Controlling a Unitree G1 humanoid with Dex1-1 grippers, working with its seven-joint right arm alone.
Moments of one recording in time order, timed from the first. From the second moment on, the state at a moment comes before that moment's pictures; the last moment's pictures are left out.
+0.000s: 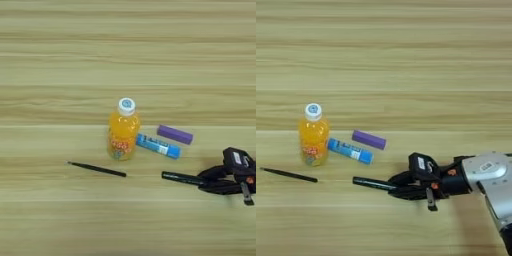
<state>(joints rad) -0.05 -0.77 0.07 0.24 0.11 -0.11 1.45</state>
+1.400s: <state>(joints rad) -0.16 -0.71 -0.11 0.02 0.48 0.15 1.41</state>
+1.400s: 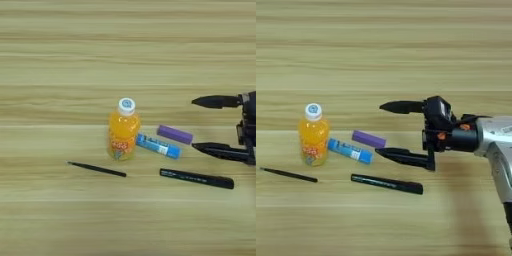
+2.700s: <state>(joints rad) -0.27 -0.47 0.15 0.12 0.32 0.10 1.34</state>
